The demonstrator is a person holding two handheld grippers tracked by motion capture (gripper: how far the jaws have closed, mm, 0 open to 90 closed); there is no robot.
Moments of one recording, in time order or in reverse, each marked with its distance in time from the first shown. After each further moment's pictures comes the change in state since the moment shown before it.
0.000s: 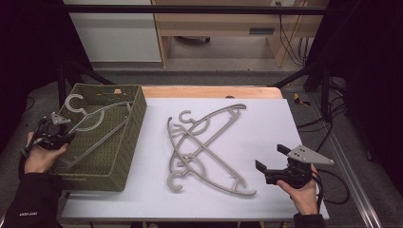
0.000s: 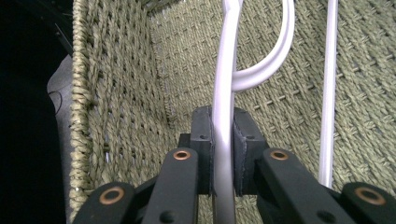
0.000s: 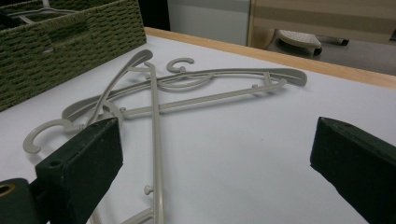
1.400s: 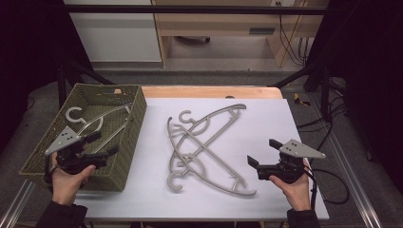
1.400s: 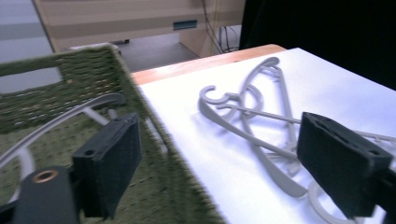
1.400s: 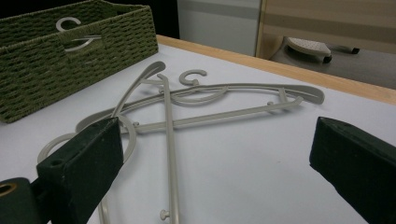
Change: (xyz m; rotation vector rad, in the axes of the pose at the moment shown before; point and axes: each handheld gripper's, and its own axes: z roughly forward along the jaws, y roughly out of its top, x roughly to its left) left arm -0.119 0.005 -0.091 -0.604 -0.471 -0.146; right arm 0.015 0.020 0.013 -0.013 0.033 -0.025
